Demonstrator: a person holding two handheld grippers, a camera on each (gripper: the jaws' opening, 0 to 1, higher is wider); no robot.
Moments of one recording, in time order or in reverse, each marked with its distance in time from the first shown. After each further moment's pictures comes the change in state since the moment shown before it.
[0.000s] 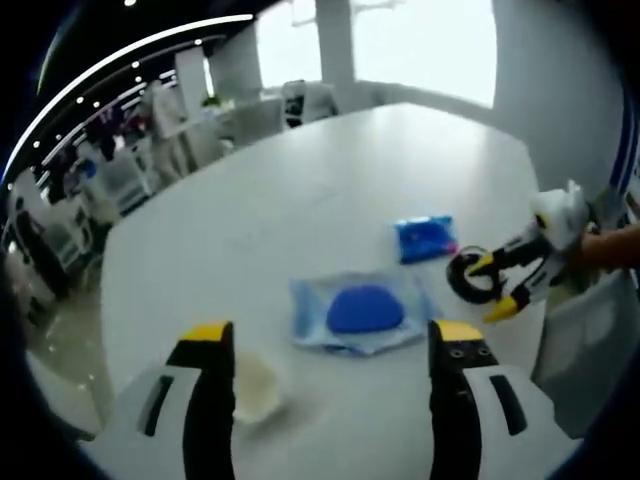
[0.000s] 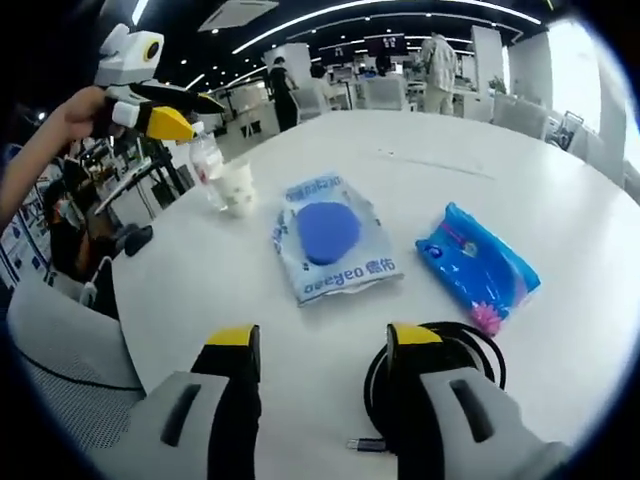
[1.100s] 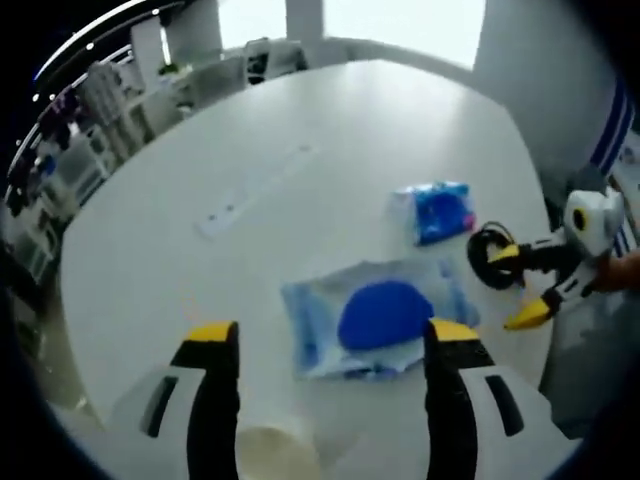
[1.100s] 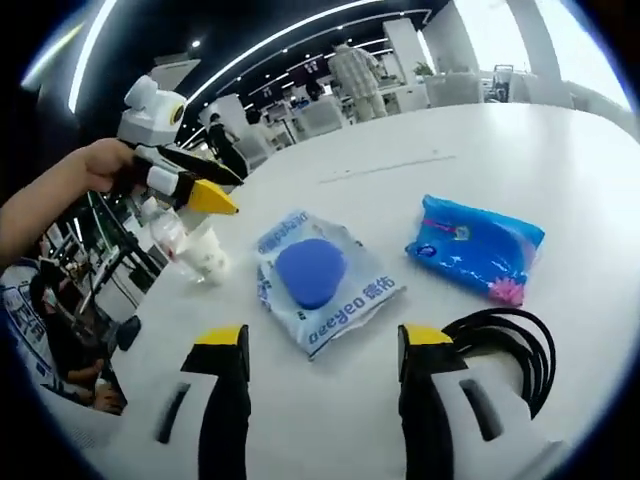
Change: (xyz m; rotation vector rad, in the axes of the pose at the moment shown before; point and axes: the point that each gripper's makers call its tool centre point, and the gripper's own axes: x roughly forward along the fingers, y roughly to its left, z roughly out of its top) left arm 0.103 0.009 -0.010 0.051 0.223 -0.181; right arm 0.025 -0.004 0.016 0.292 -0.156 -0.111
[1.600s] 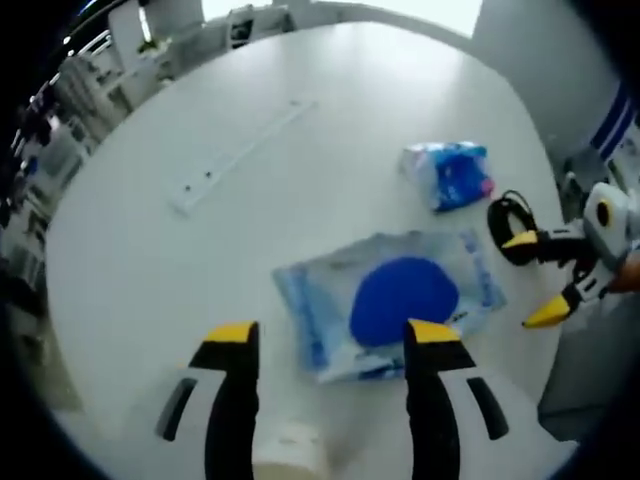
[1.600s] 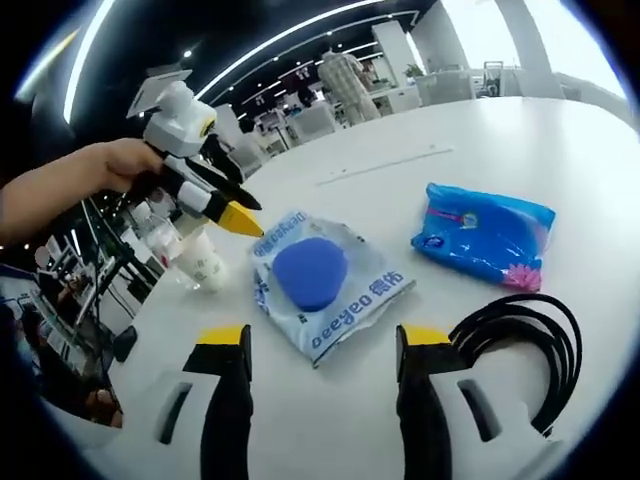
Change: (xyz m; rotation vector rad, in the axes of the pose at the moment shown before) left arm 0.041 0.004 -0.026 0.004 0.168 -0.043; right arm 0.017 0.003 -0.007 0.032 -0.042 -0.011
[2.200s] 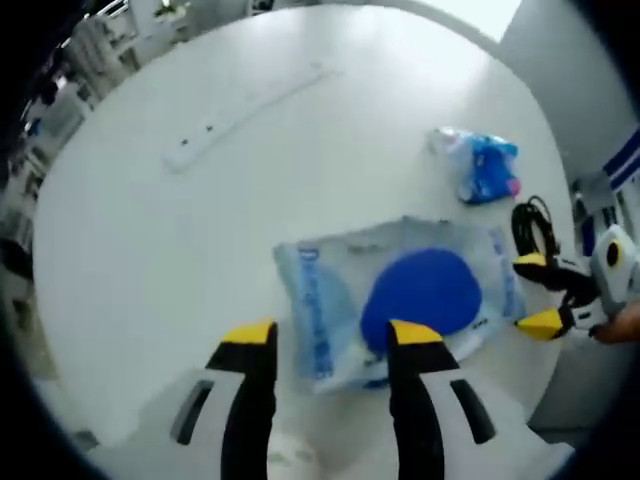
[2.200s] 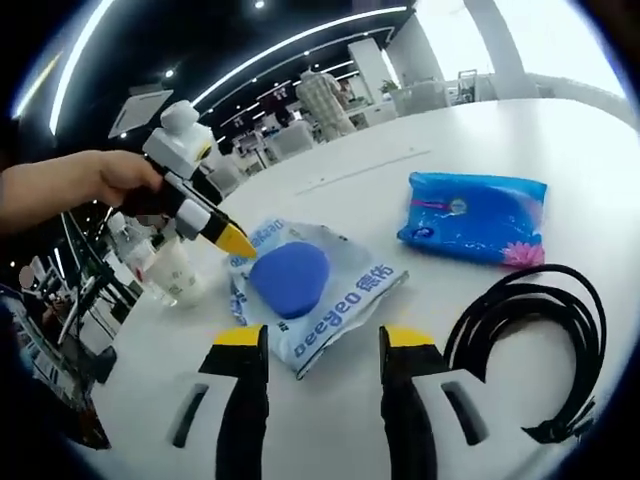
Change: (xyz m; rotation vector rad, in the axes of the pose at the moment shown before) left arm 0.027 0.010 -0.020 -0.122 0.086 -0.002; right arm 0.023 -0.011 -0.012 0.055 -0.078 -0.094
